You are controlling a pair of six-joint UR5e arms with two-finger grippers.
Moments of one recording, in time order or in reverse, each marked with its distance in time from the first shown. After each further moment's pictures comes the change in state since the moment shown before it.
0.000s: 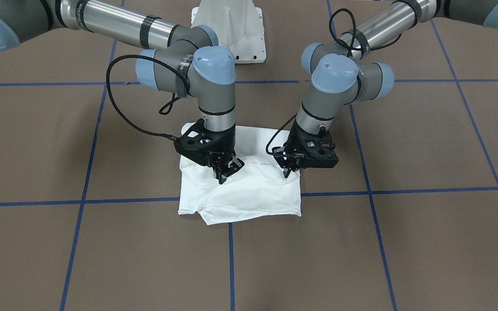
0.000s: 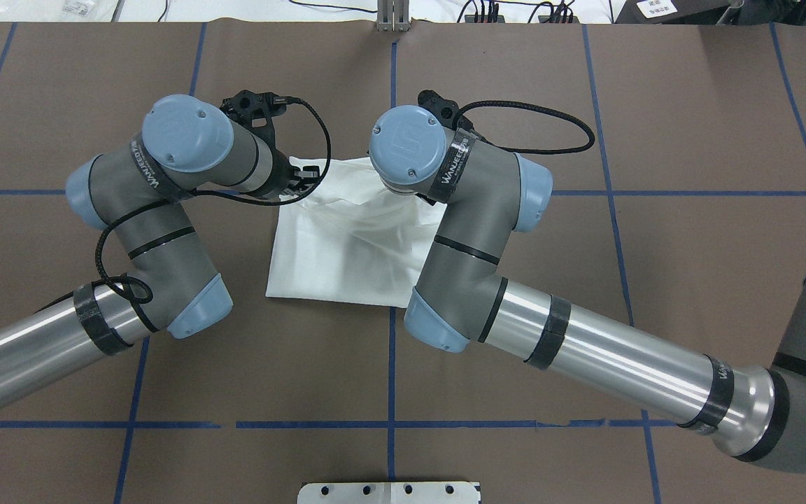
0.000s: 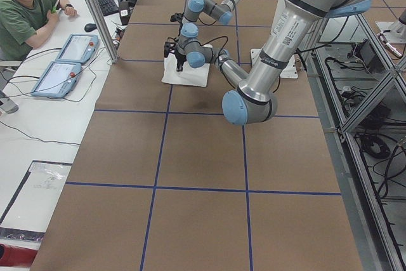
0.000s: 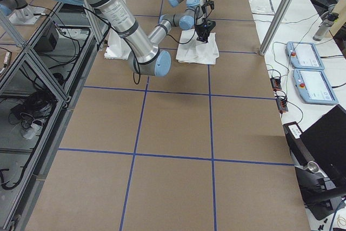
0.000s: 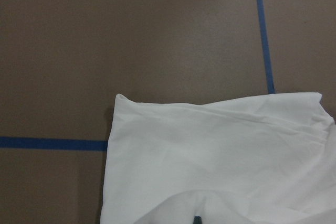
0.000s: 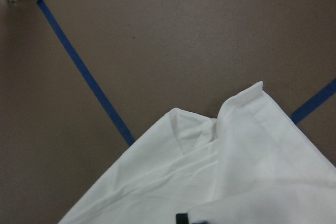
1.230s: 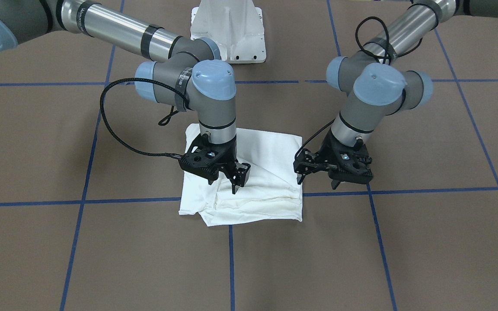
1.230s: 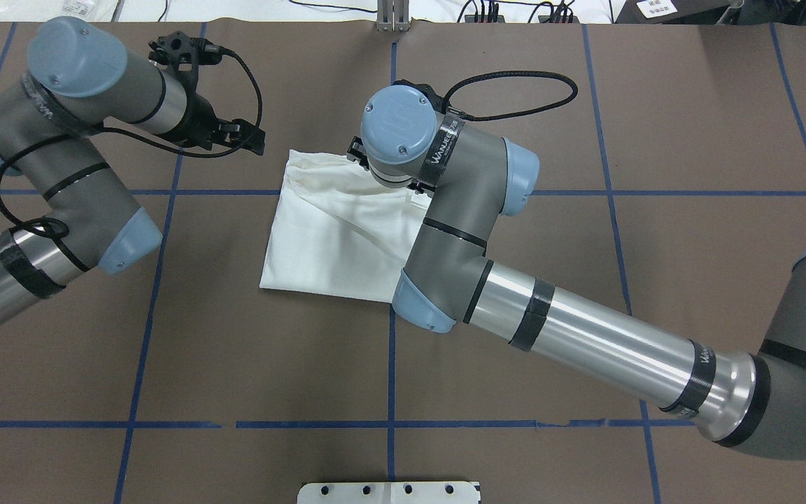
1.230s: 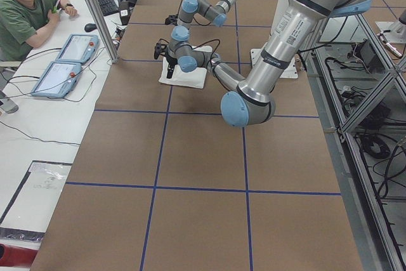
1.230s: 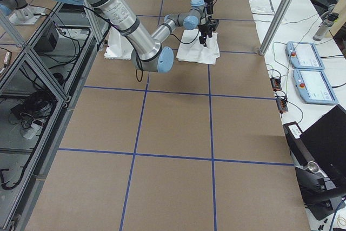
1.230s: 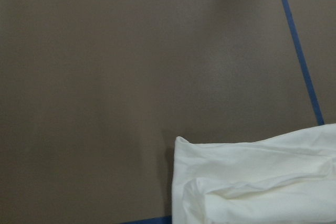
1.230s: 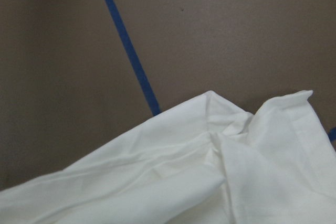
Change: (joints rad) left arm -0.198 0.093 -0.028 -0.059 -0.219 0.365; right arm 0.002 0.051 -0.065 0.023 0.081 -0.289
